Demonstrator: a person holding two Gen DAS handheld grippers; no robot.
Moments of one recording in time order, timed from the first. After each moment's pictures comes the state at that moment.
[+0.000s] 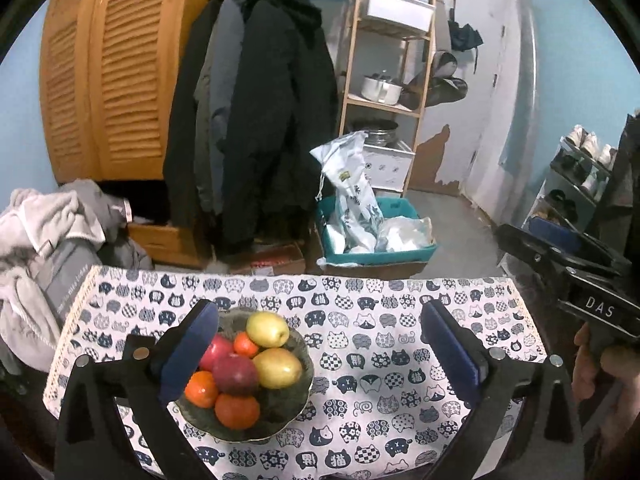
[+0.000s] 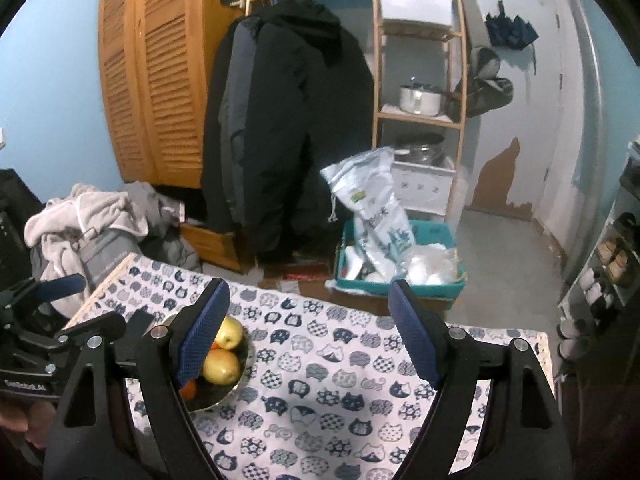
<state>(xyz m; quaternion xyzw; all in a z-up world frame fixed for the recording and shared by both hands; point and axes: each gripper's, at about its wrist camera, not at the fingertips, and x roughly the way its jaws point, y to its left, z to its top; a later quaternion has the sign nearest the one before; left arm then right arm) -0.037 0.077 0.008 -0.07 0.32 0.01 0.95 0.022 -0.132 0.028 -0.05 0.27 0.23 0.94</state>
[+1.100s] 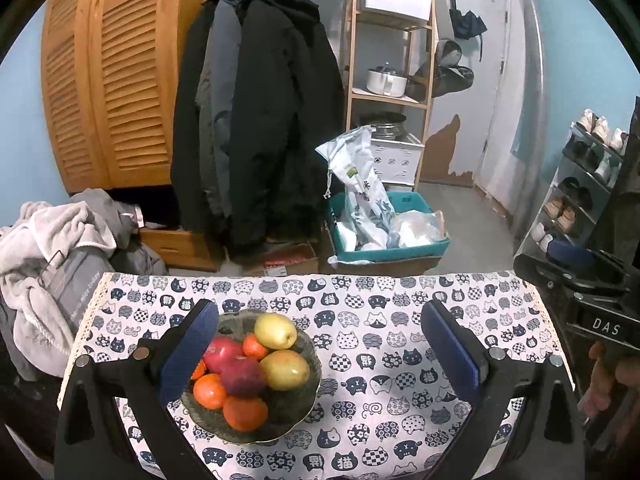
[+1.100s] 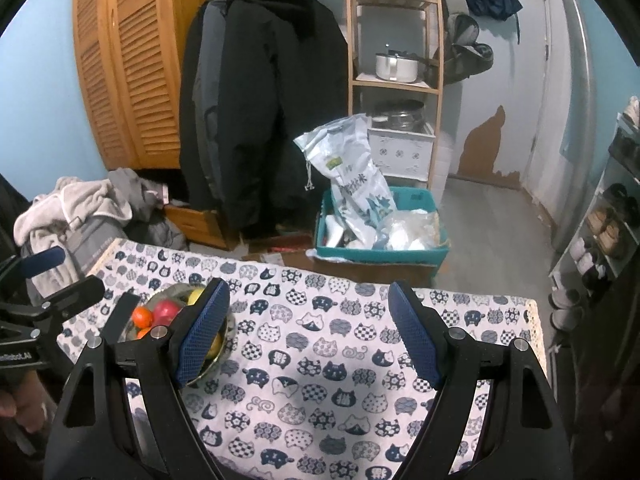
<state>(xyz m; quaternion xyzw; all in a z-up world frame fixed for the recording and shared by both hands) -0.029 0.062 0.007 -0.04 0.33 0.04 0.94 0.028 -0.161 0.011 -0.04 0.32 0.20 0.92</state>
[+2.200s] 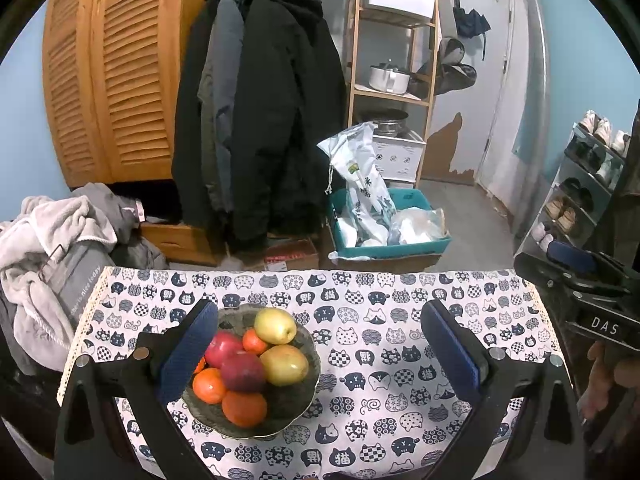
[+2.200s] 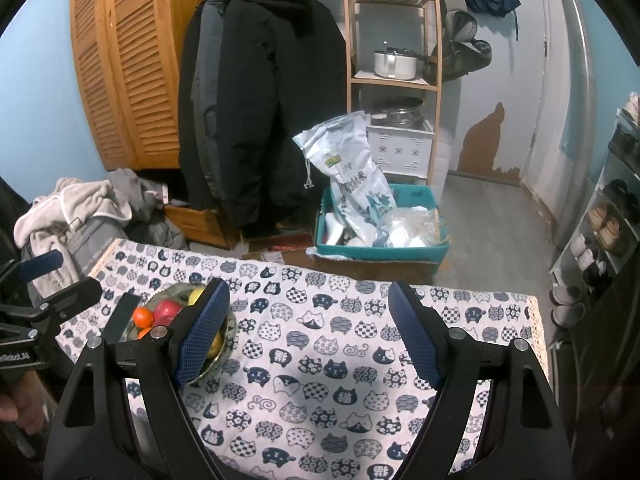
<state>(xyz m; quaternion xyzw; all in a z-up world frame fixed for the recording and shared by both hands) -0.030 0.064 0.010 -0.05 0.34 0.04 0.94 0.029 -0.162 0.010 -0.04 0.32 0.20 0.92</state>
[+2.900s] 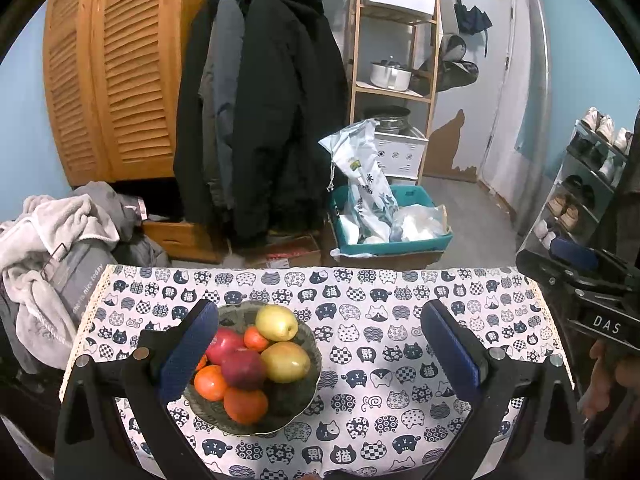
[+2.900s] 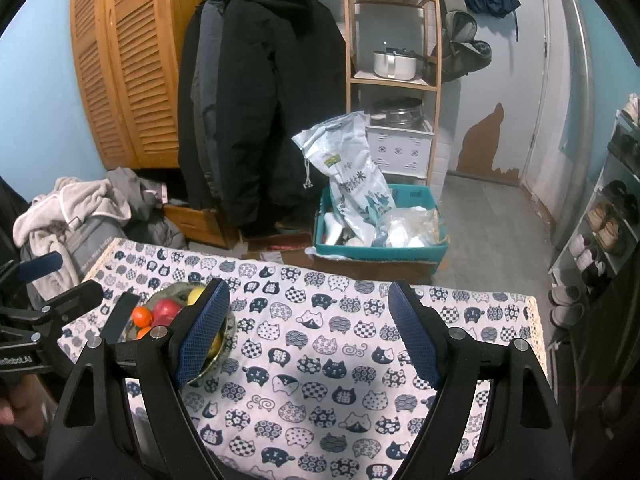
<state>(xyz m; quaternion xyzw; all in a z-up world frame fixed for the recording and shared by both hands) -0.030 0.061 0.007 -0.04 0.34 0.04 0.94 0.029 -0.162 0.010 -0.04 0.32 0.20 0.92</state>
